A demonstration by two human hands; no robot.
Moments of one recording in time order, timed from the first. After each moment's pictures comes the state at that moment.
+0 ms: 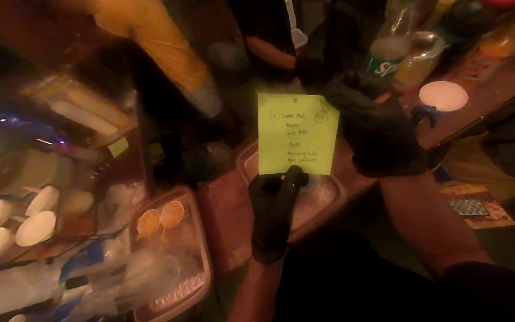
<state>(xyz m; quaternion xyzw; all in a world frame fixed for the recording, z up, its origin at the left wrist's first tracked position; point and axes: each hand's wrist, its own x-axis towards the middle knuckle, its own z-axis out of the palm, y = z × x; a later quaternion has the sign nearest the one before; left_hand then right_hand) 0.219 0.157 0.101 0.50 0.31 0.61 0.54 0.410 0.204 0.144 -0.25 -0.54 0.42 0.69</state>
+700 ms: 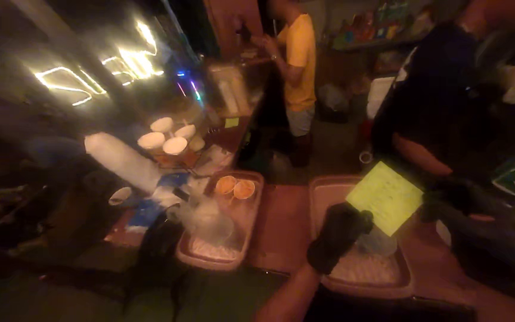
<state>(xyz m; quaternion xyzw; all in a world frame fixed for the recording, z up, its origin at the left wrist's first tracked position) 0.178 0.172 0.061 0.50 0.39 0.55 0.54 0.394 0.199 0.121 -0.39 -0.63 0.40 0.54</state>
